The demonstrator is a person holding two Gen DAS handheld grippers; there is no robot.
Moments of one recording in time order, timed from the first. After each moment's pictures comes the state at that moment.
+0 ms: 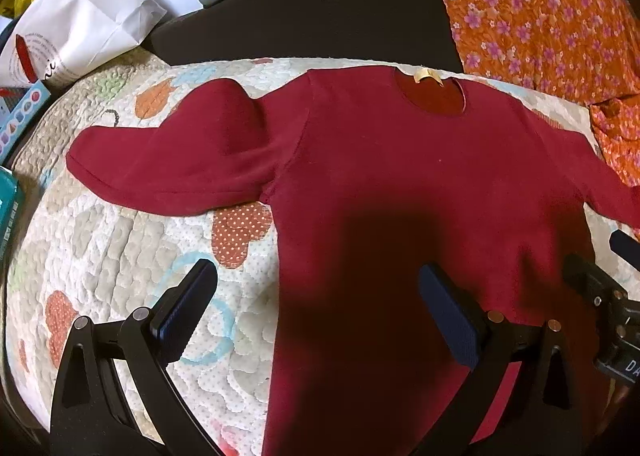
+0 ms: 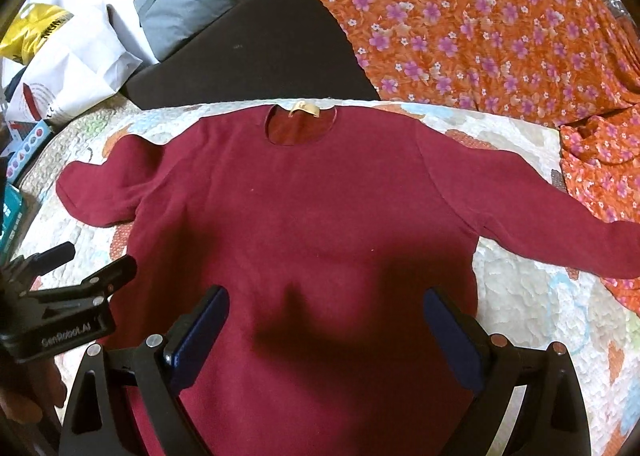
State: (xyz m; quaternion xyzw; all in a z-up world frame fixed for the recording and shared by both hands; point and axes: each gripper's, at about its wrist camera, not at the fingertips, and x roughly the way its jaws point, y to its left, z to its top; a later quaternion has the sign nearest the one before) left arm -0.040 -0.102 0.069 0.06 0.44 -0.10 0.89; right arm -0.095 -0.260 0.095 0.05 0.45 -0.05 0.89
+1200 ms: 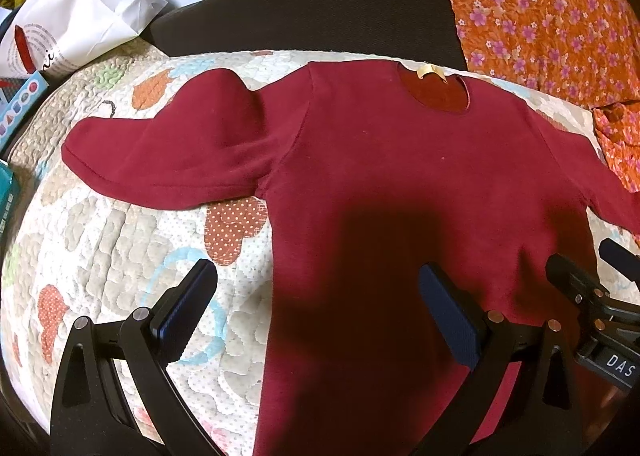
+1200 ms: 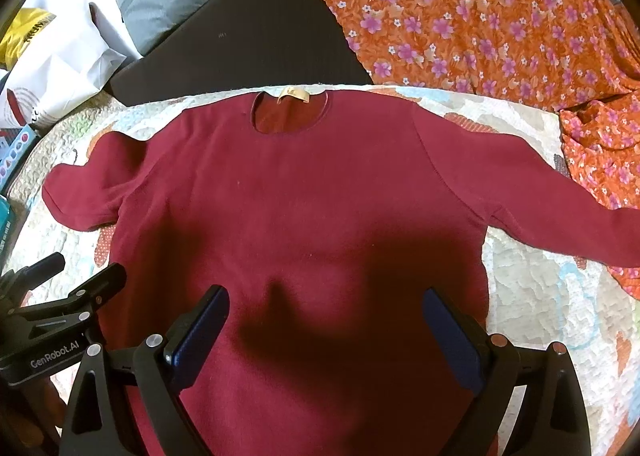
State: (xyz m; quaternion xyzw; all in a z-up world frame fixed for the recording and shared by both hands) left arm -0.032 -0.103 0.065 0.06 0.45 -0.09 0.89; right arm -0.081 -0.264 0.082 0.06 0.46 -0.07 0.88
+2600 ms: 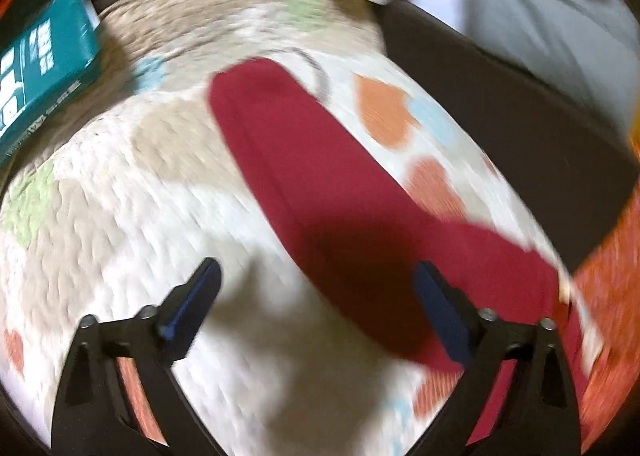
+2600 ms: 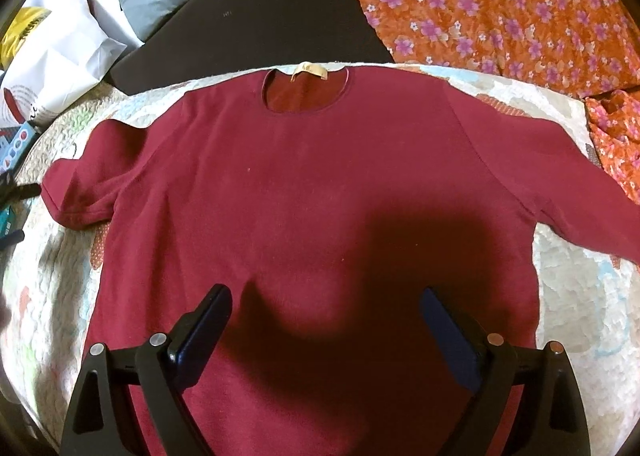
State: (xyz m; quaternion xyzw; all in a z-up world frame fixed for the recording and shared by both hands) left arm 0.095 0.157 0.069 -0.24 0.46 0.09 0.85; right arm -0.055 -0.253 0.053 0.08 0.49 -0.04 0.87
